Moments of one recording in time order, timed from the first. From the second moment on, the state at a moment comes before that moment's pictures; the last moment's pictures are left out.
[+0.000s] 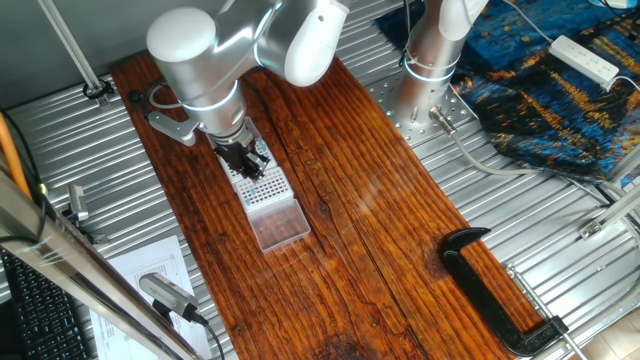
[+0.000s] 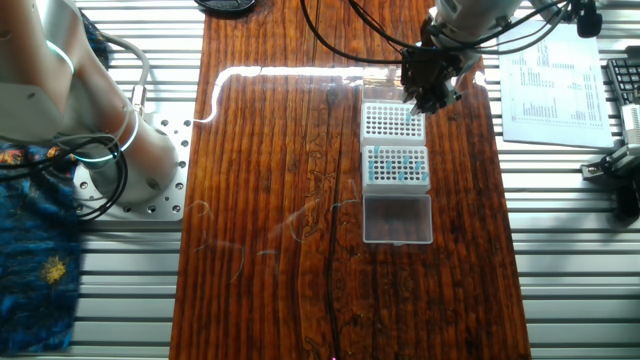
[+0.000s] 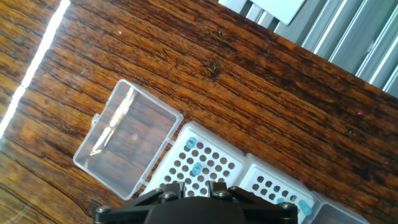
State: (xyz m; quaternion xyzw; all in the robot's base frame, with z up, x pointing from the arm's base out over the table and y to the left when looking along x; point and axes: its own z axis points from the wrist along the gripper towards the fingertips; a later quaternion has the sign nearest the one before) arm 0.524 0.050 0.120 0.26 -0.96 -0.02 0.05
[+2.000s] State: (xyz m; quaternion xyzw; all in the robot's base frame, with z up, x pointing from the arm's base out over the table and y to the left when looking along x) arm 0.558 -0.044 0.095 0.22 -0.98 -0.01 0.01
